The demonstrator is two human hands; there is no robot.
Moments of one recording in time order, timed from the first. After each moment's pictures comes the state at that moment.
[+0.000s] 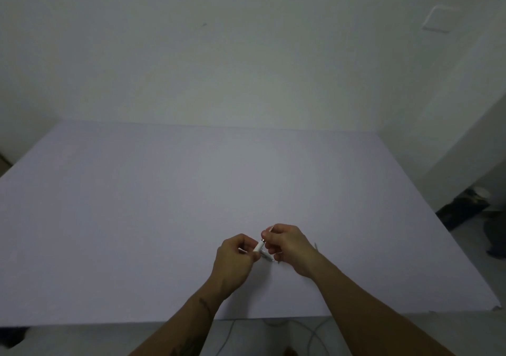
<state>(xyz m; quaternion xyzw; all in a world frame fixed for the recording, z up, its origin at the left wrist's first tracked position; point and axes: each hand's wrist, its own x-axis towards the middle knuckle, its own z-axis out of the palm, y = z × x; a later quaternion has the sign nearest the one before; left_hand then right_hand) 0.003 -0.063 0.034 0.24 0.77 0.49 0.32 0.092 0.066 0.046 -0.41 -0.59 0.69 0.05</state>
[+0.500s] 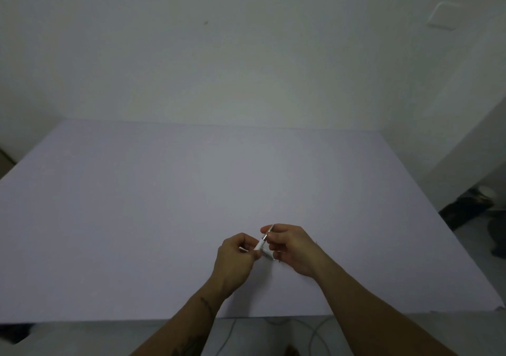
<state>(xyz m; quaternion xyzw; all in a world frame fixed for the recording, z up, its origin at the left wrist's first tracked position) 0.005 -0.063 0.034 0.23 0.77 0.49 0.32 0.095 0.070 0.045 -0.41 -0.52 0.75 0.05</state>
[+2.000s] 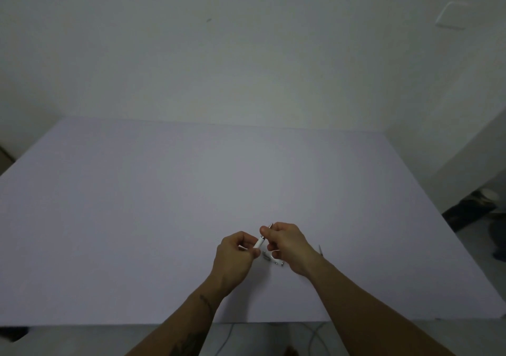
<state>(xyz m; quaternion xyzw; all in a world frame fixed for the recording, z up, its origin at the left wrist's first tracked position) -0.013 -0.057 0.023 0.22 0.77 0.50 0.33 0.071 0.067 0.042 -0.45 -0.57 0.69 0.06</state>
